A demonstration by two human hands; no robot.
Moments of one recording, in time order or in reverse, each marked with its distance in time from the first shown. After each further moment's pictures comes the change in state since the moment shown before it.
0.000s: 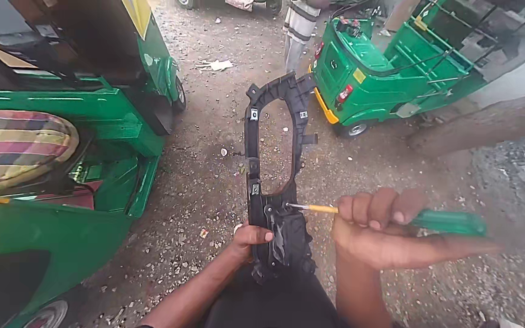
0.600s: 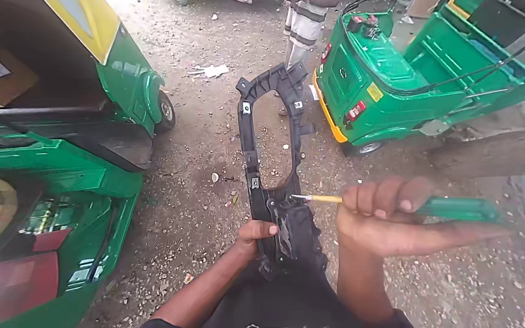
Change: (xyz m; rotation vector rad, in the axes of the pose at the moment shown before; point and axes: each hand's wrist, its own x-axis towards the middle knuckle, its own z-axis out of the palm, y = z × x) left_hand 0.388 -0.004 -0.186 -0.007 0.068 0.045; right_hand 0.343 0.214 -0.186 0.036 0.073 0.024
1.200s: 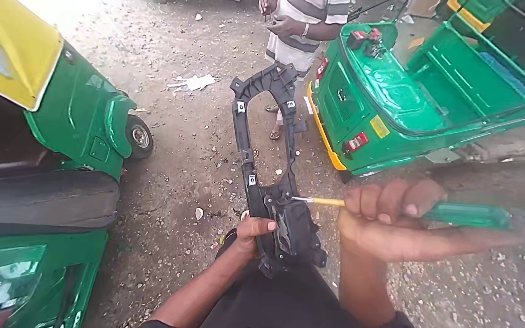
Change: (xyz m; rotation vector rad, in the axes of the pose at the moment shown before) left_hand 0.365 0.033 -0.171 -0.034 0.028 -0.001; right_hand 0.314 0.207 -0.120 -0.023 -0.019 0.000
